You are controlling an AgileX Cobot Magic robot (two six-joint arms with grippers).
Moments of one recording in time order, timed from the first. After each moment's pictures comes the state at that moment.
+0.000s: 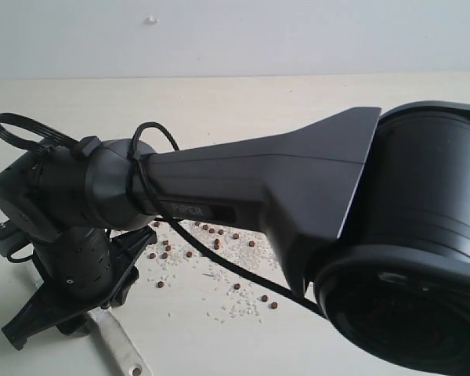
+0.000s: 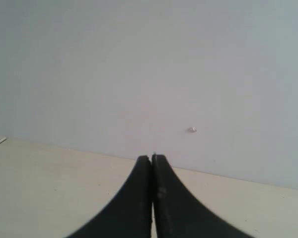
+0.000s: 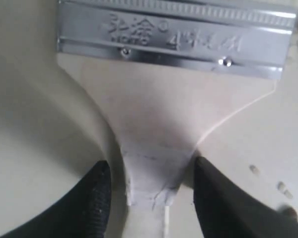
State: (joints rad) left arm -0.02 0.01 -0.03 1.49 0.00 -1.72; right arm 1.12 2.39 -1.87 0.02 1.05 0.32
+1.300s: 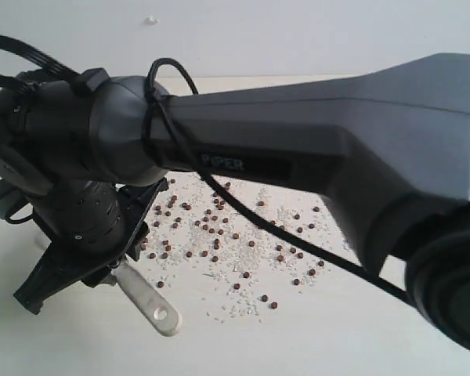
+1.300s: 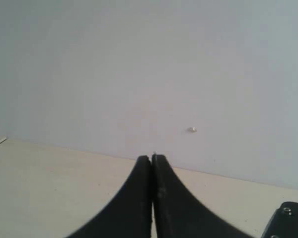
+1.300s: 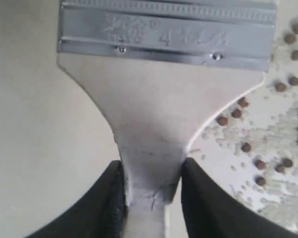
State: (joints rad) left arm -0.02 0.01 -0.03 1.49 0.00 -1.72; right arm 1.12 2.25 -1.87 -0.16 1.20 0.30
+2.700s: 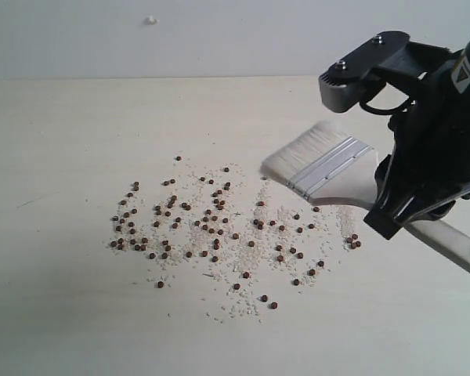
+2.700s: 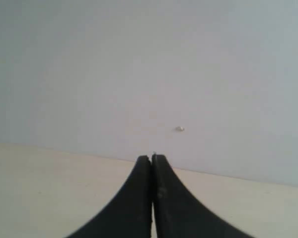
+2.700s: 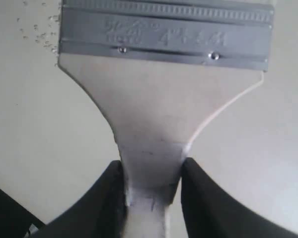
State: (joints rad) left arm -0.02 0.01 -0.03 1.50 -0.06 -1.75; right arm 0.58 1.33 -1.02 0.00 1.15 -0.19
